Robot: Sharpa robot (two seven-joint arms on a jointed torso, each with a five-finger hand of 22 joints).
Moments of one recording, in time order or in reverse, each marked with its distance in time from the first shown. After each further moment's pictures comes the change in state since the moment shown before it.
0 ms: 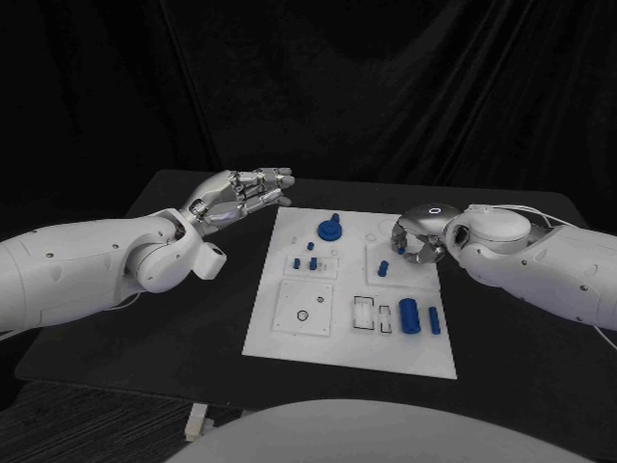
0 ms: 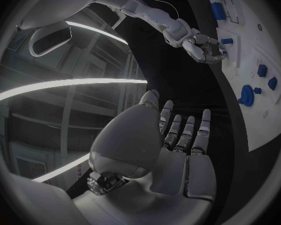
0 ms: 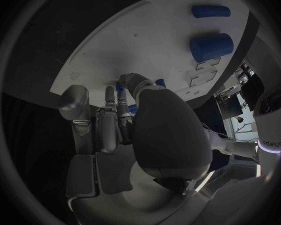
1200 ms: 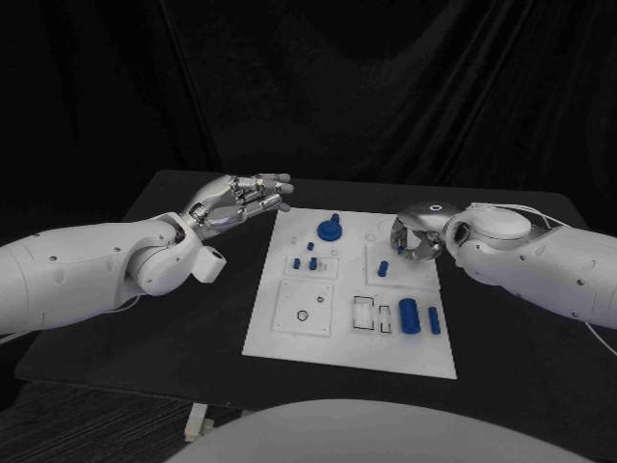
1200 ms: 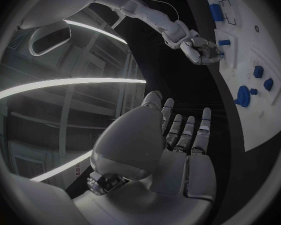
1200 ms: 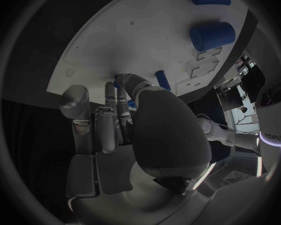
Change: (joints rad) left arm -0.016 0.006 0.000 -0.018 0.000 0.013 0.000; left_hand 0.060 0.017 -0.005 -0.006 0.035 0.061 0.021 0.000 0.000 0.007 0.025 0.024 0.000 -0.004 -0.029 0.010 0.000 0.000 0.046 0.000 0.005 -0.008; right arm -0.002 0.014 -0.001 -0.028 0.082 -0.041 0.020; right_hand -0.018 0.053 0.042 -0.087 -0.128 0.102 0.011 -0.009 0.025 0.210 -0.014 -0.080 -0.102 0.002 0.020 0.000 0.000 0.000 -0.013 0.013 0.001 0.000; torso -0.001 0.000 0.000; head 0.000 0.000
